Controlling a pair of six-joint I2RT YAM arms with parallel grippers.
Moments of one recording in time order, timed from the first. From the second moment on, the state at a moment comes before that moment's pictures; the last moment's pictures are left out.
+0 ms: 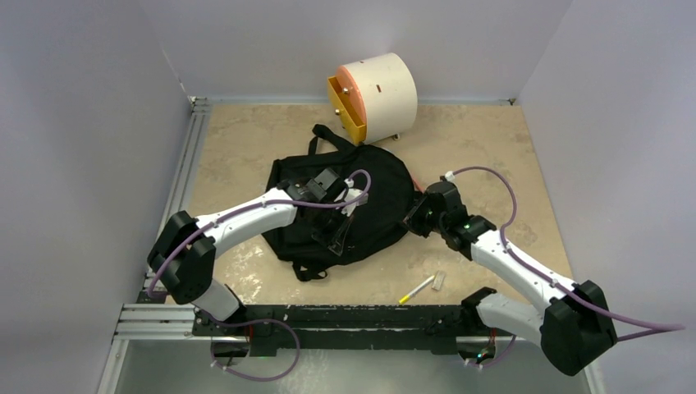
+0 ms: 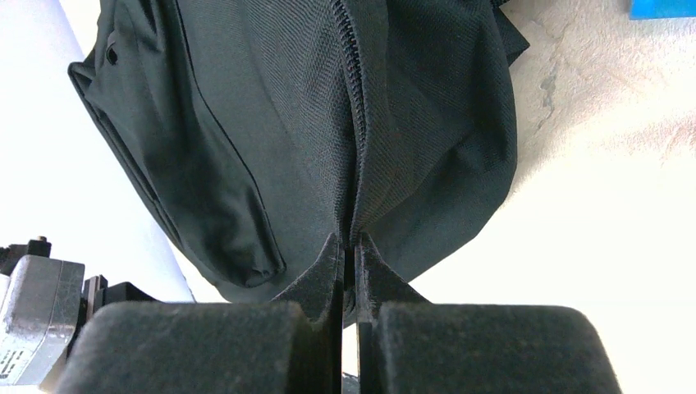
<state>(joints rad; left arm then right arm) -0.79 1.56 1.11 -0.78 0.37 -0.21 0.50 1.07 0.61 -0.30 -0.03 1.13</state>
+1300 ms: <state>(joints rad) -0.52 1.32 1.03 -0.64 0.04 -0.38 0.95 1.08 0.74 -0.27 0.19 1.08</state>
